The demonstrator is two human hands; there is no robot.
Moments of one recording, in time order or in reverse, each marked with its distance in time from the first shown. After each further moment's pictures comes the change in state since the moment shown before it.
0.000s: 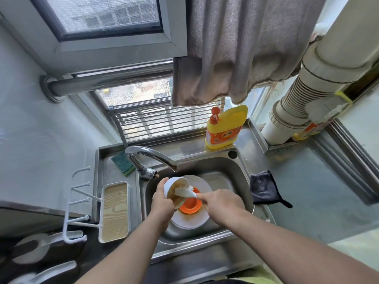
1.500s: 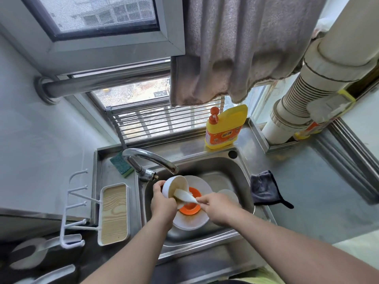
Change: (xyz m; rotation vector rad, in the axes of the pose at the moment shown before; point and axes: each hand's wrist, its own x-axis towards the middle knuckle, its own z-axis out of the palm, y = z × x) left_hand -0.013 0.015 0.013 0.130 0.203 -0.061; right_hand 0.012 0.011 0.005 0.222 -0.052 -0.019
